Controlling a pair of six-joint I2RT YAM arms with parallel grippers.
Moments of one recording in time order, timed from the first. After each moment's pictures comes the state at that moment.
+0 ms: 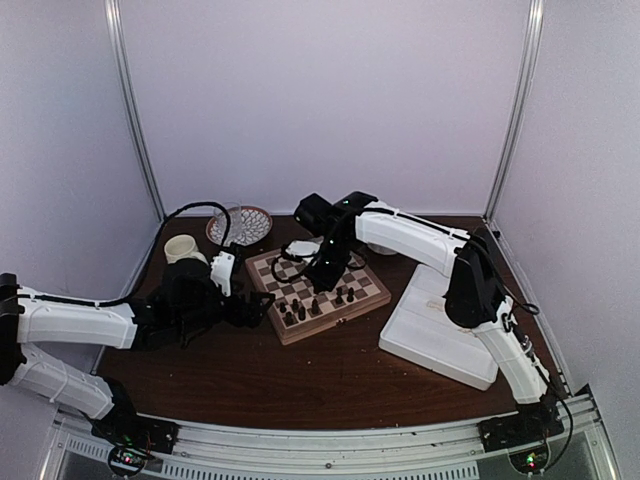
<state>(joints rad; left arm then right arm) -0.80 1.25 0.52 0.32 -0.13 -0.28 0.84 2.47 2.40 -1.17 -0.02 -0.22</state>
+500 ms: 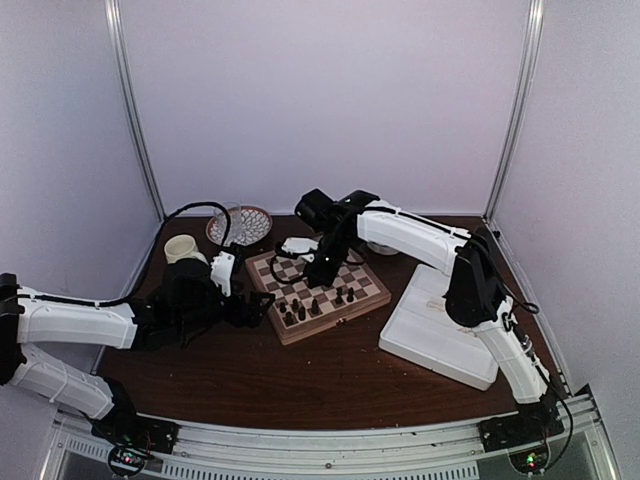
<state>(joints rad) -0.80 1.25 0.52 0.32 -0.13 -0.28 0.82 2.47 2.40 -1.11 -0.07 -0.37</state>
